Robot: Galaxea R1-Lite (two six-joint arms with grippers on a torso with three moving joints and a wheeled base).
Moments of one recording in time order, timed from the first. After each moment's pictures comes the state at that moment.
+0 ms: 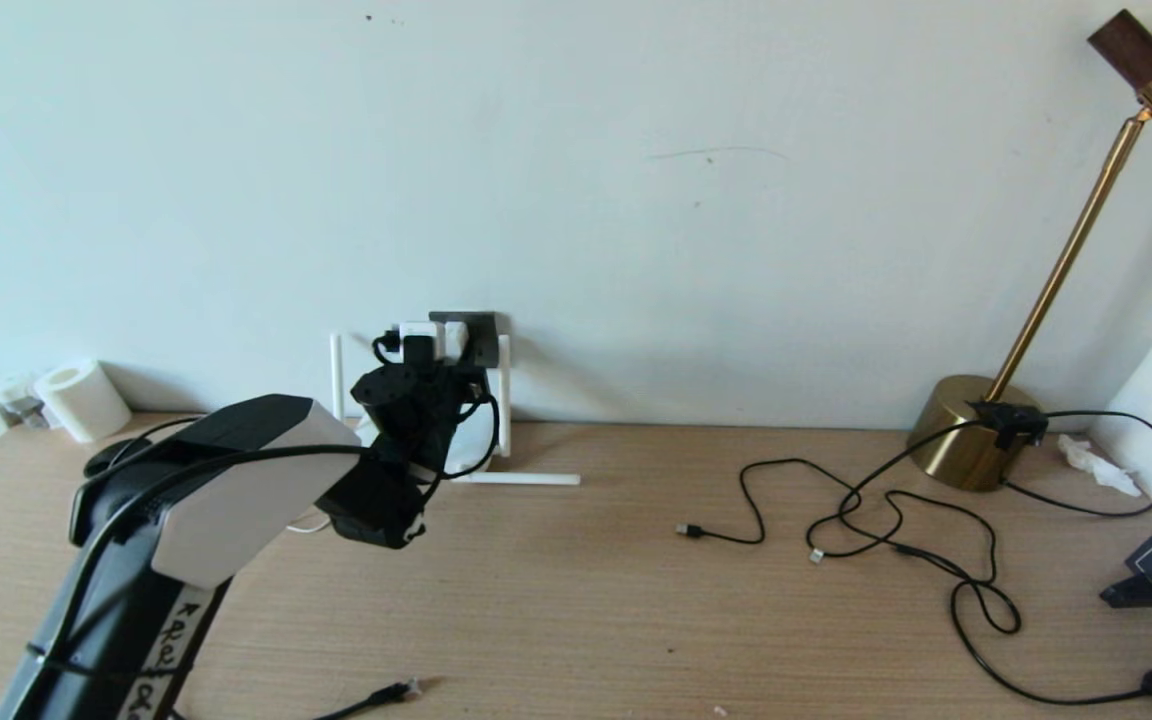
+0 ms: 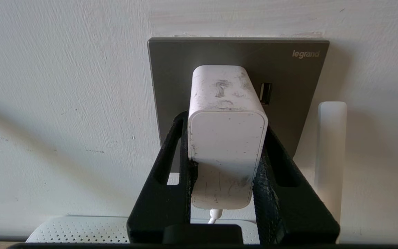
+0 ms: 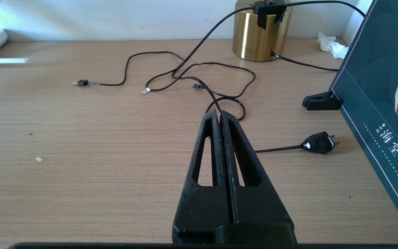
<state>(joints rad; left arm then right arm) -0.29 2.56 -1.46 -1.42 0.22 0.12 0.00 0.00 -0.01 0.00 -0.03 0.04</state>
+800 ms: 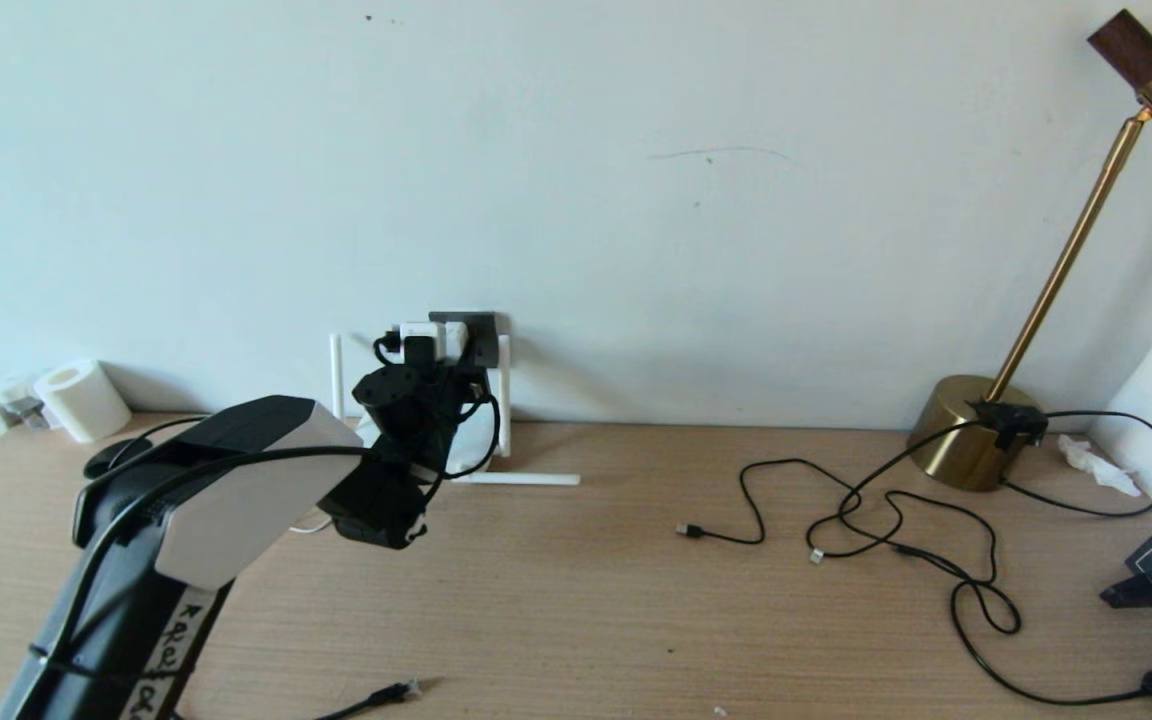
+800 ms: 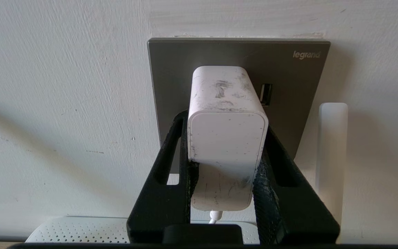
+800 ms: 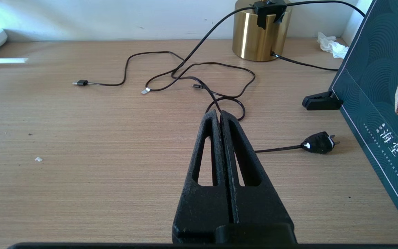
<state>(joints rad) -0.30 2.58 -1.46 -1.42 0.22 0.12 0.00 0.00 -0.01 0.00 -0.03 0.04</state>
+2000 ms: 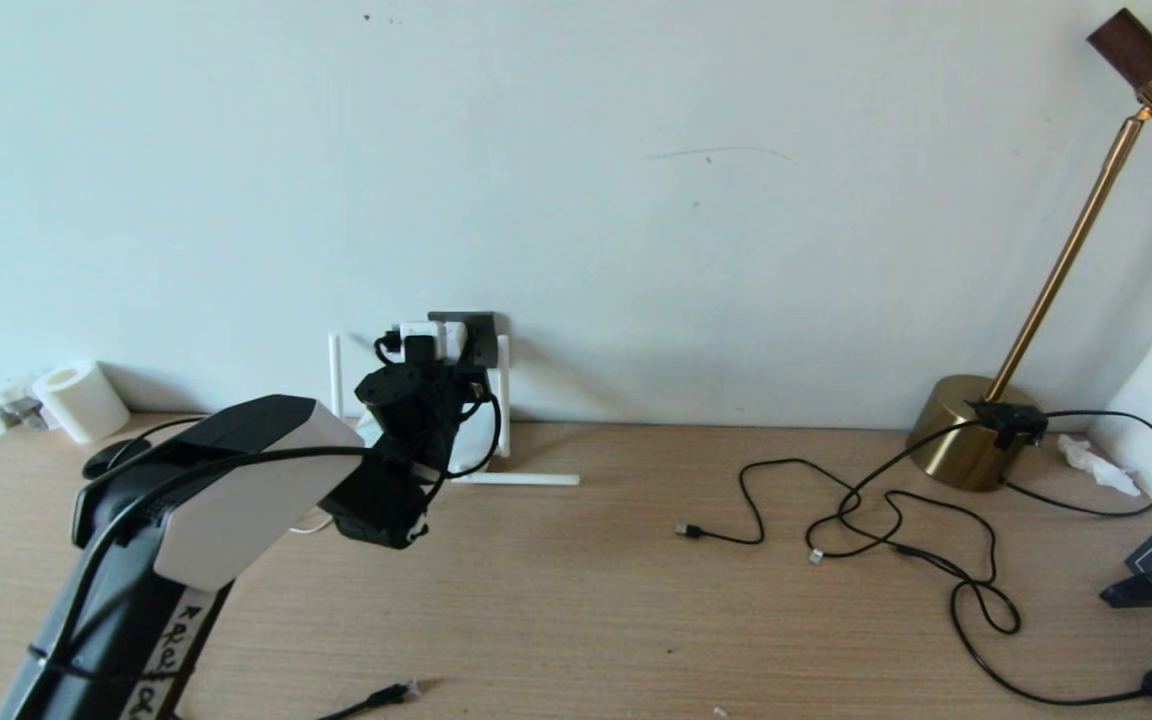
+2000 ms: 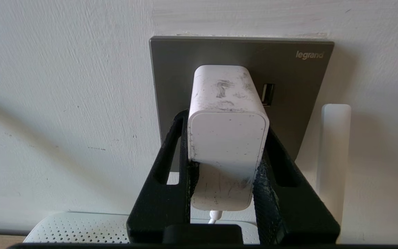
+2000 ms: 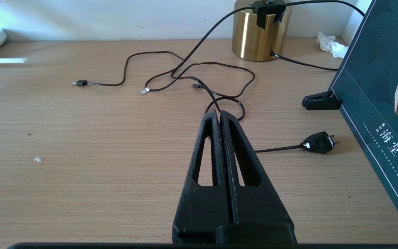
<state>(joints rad) -0.30 2.57 -1.46 -1.40 0.26 0.11 0.00 0.00 -0.01 0.00 -0.03 0.04</state>
